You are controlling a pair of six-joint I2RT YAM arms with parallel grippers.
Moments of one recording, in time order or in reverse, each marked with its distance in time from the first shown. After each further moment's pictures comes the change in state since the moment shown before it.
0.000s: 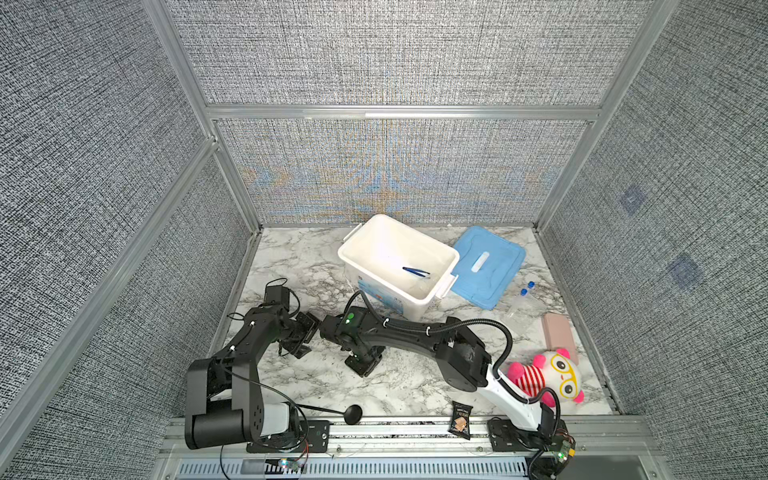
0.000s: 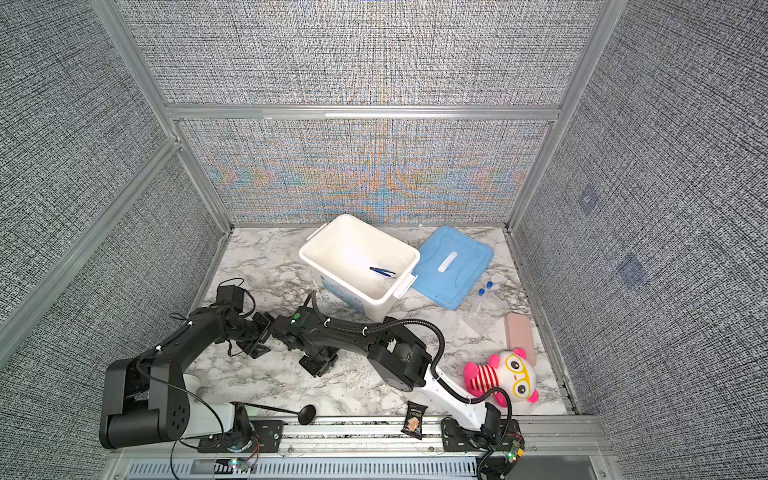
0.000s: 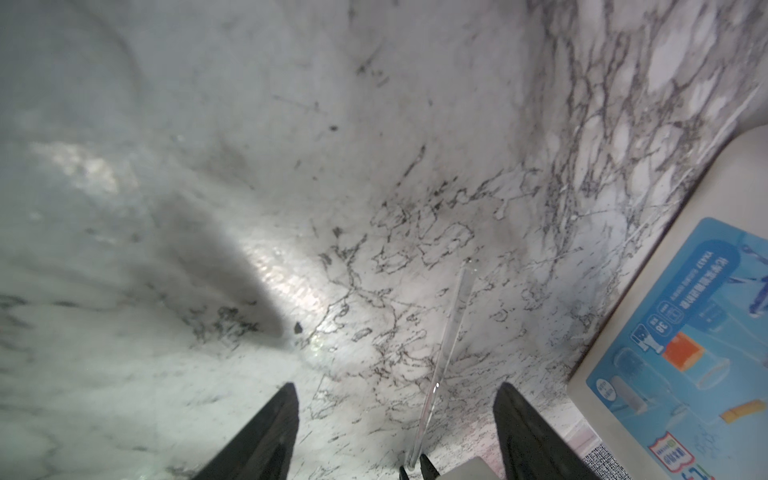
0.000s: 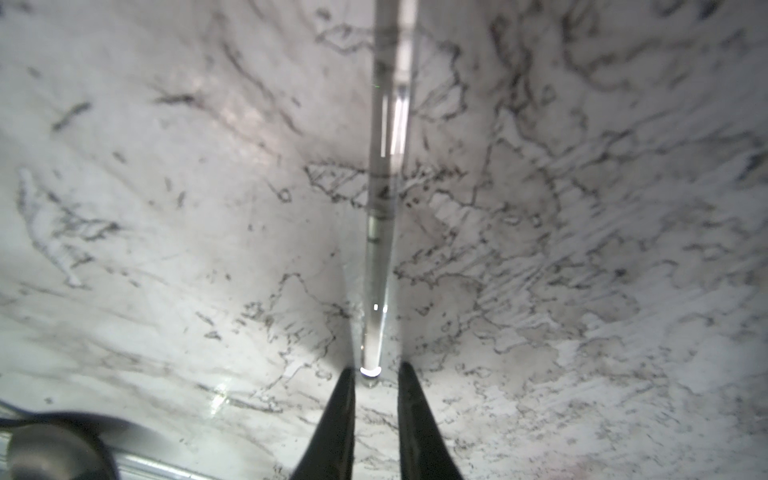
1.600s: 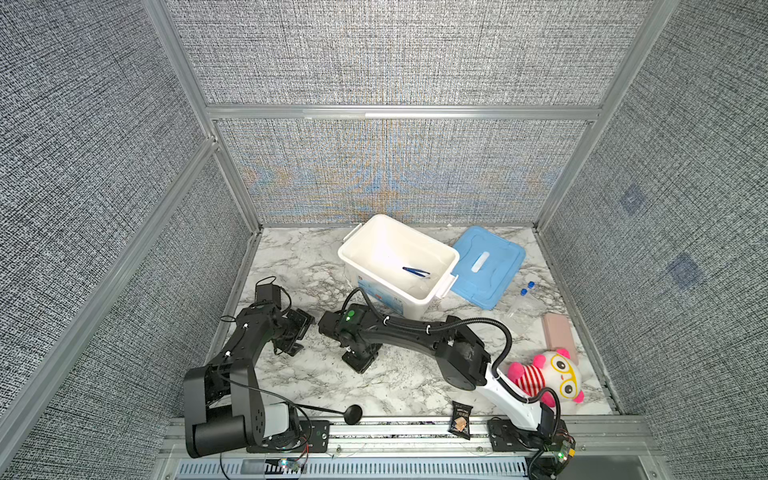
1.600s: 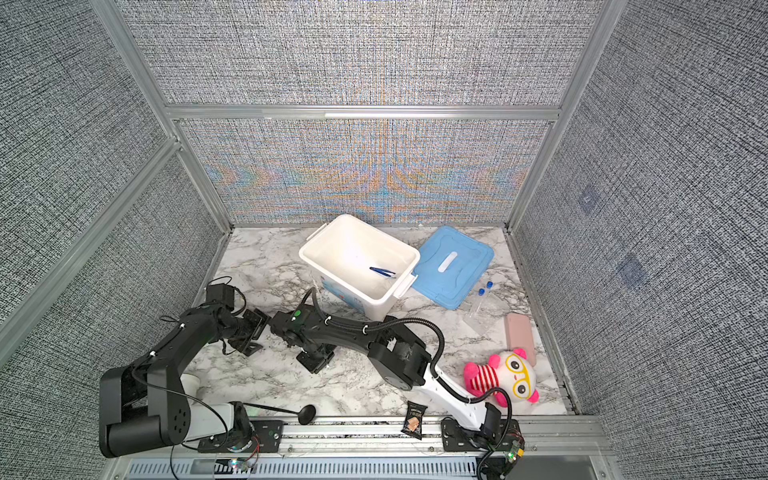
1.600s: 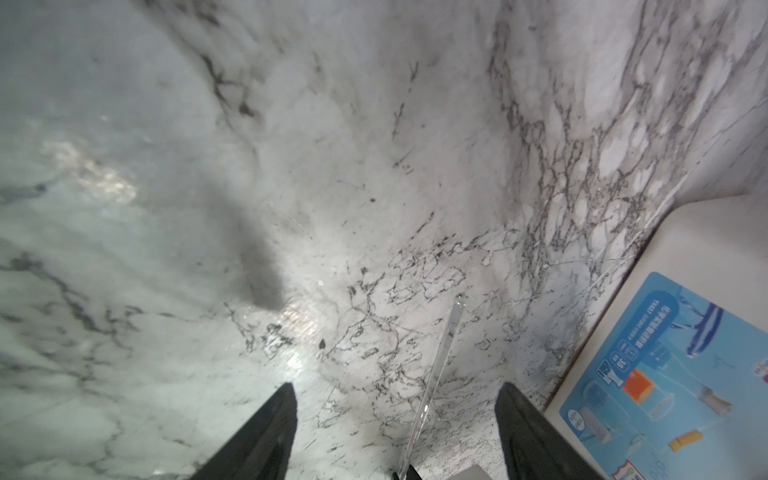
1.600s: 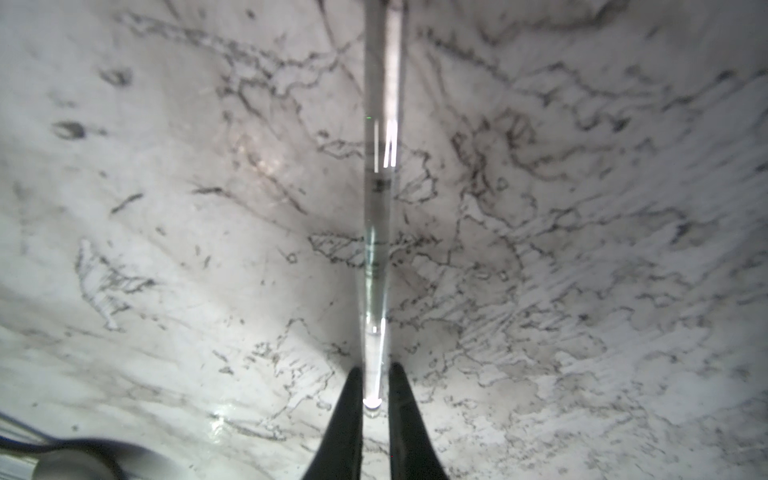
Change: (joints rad) left arm 0.068 -0.031 0.019 -0.008 -0.037 -0.033; right arm -0.012 0.027 0.040 0.032 0.000 -0.001
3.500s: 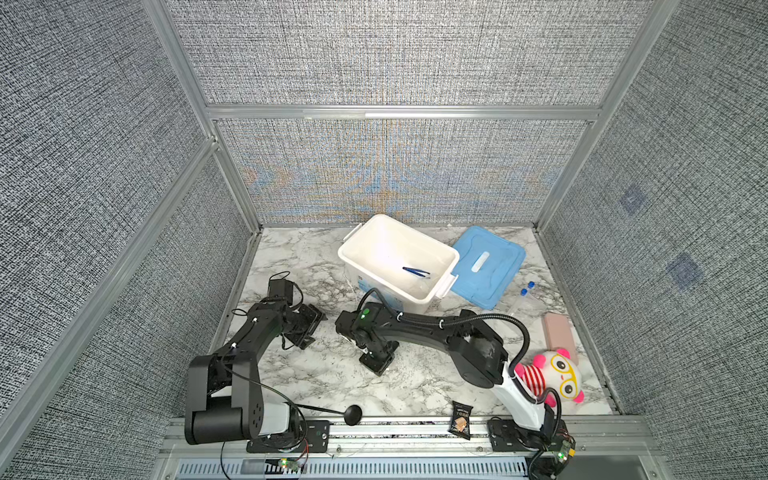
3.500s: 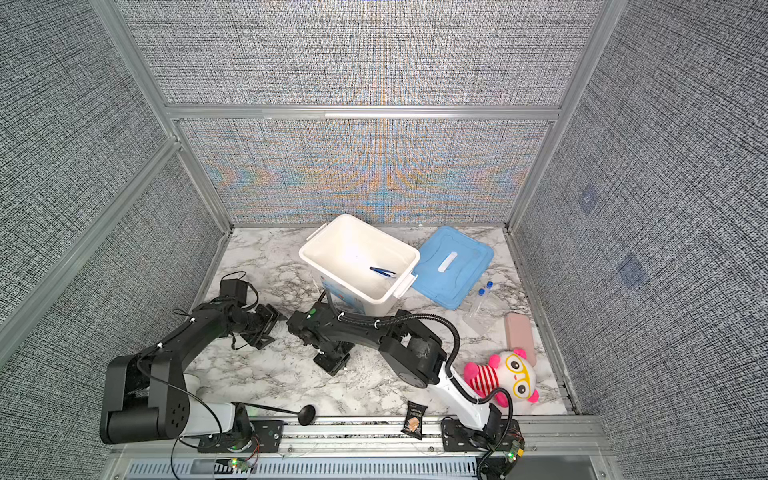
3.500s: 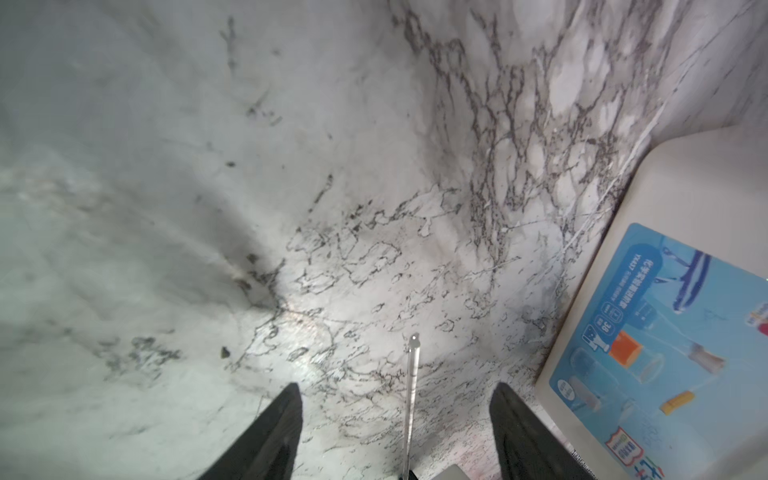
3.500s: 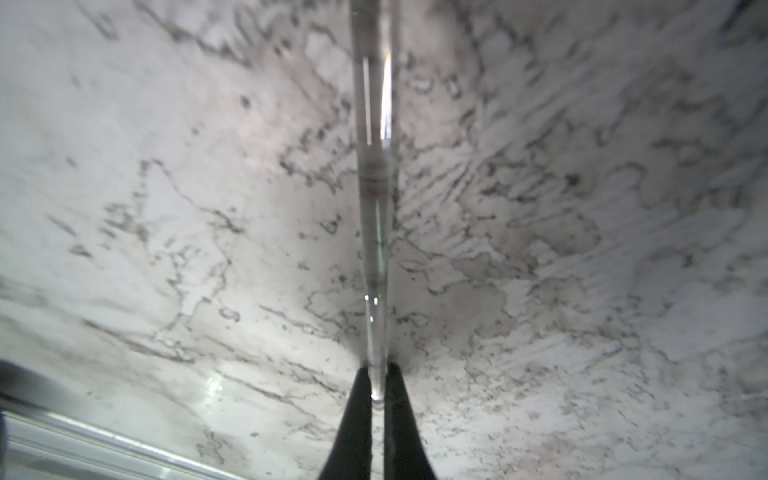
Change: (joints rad) left arm -0.104 0.036 0.013 0.082 0.040 -0.019; right arm -0.039 -0.181 -0.262 0.019 -0.016 -0.083
